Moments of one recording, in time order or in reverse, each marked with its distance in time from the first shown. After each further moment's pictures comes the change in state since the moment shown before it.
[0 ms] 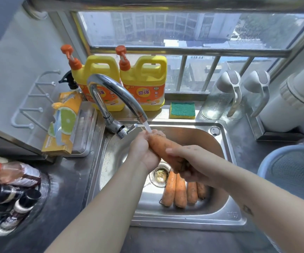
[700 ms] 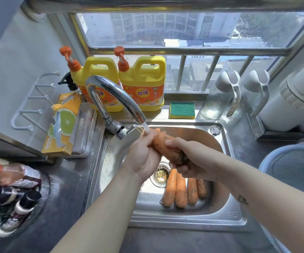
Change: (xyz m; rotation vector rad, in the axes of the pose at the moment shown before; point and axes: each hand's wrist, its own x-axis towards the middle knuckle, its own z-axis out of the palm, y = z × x) left_hand -0.012 -0.004 -0.012 0.023 -0.193 0.094; right_hand 0.009 -0.011 -0.001 0.060 -0.006 0.086
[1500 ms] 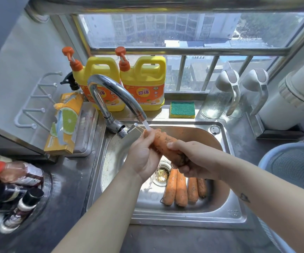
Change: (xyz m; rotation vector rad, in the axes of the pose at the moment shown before) left_hand -0.007 -0.002 -0.002 0.045 0.008 0.028; right_hand -0.002 0.005 -0.005 -0.061 -0.036 -0.025
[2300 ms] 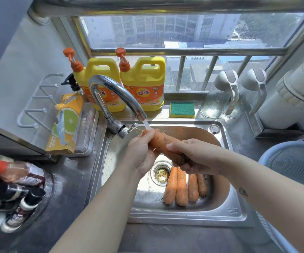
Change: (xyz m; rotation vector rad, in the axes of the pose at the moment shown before) left_hand 0.005 0.005 -0.002 0.223 0.072 0.021; right_hand 0.004 0.001 -0.006 -0.054 -0.039 -0.013
